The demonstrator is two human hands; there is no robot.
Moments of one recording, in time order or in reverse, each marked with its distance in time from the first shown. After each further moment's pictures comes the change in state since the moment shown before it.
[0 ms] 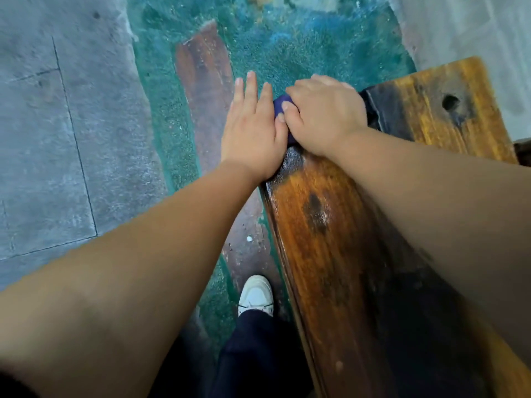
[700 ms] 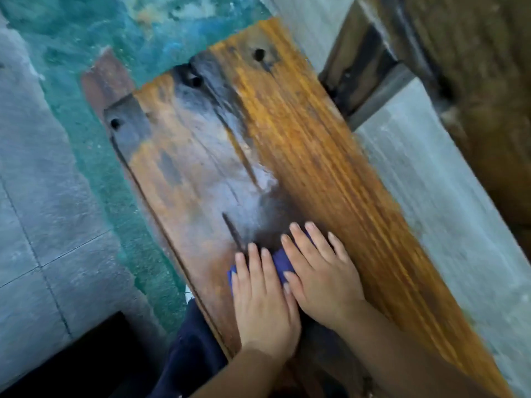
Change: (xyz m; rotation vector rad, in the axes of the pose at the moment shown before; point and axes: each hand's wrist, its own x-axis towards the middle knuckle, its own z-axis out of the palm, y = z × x) left_hand -0.364 0.218 0.116 0.055 -0.215 -0.004; right_hand -0.445 0.065 0.052 0.137 -0.117 0.171
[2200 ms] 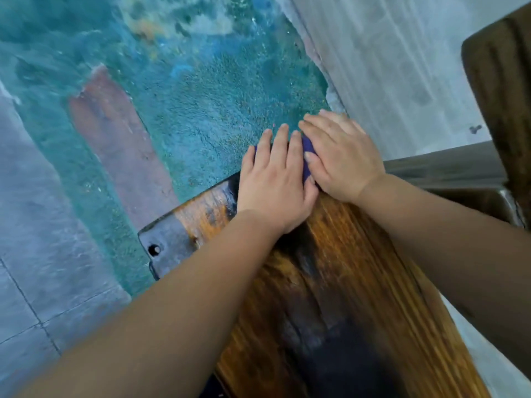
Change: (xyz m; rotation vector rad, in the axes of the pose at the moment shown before) left_hand 0.405 -0.036 -0.150 0.108 0.034 0.267; right_hand 0.399 0.062 -0.131 -0.025 0.148 -0.107
